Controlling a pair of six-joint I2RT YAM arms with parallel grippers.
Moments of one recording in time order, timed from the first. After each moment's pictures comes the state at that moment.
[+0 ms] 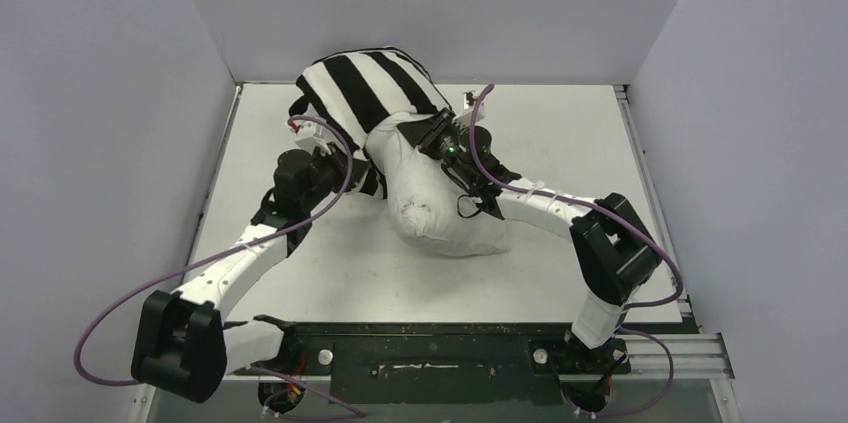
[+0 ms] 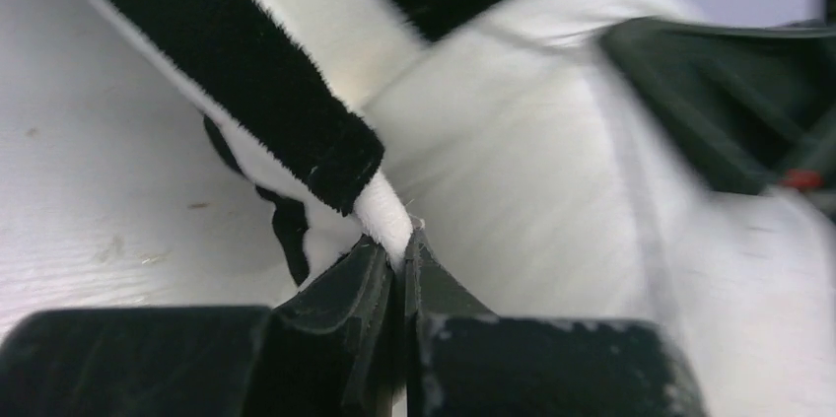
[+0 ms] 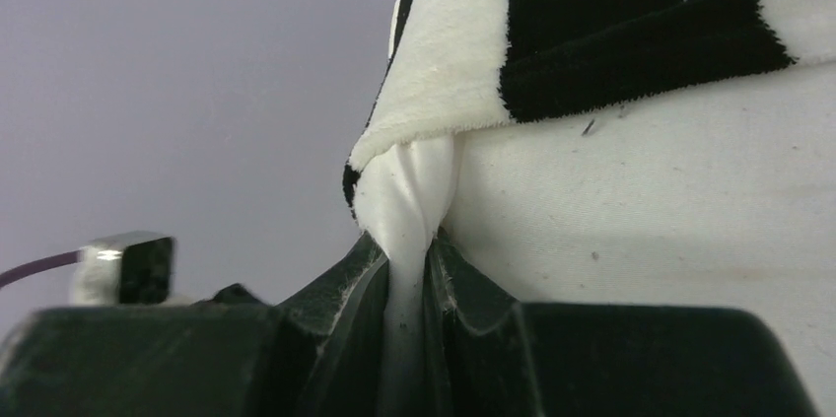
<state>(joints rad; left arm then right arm) -0.30 1.22 0.65 0.30 0.17 -0.62 0.67 1.72 1.09 0.62 0.01 0.98</state>
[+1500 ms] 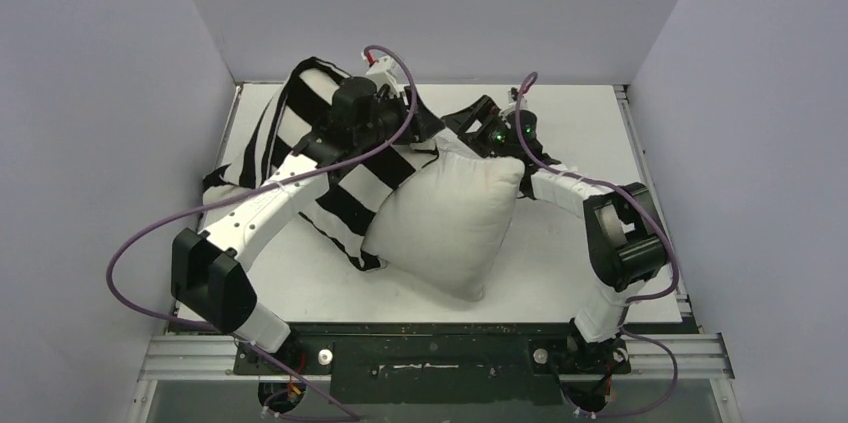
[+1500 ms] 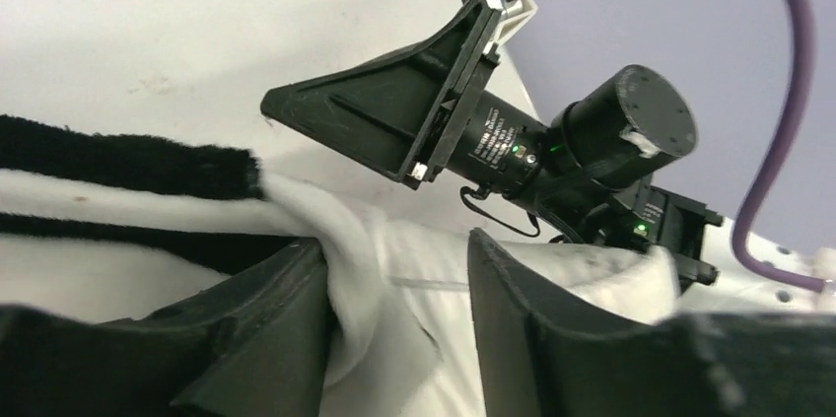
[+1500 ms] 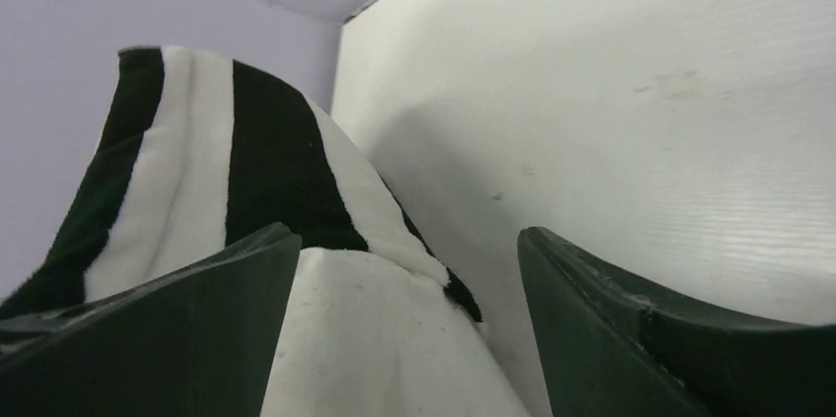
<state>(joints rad) -0.58 1.51 1.35 -0.12 0.22 -0.63 0.39 1.76 1.03 0.54 -0.25 1.03</state>
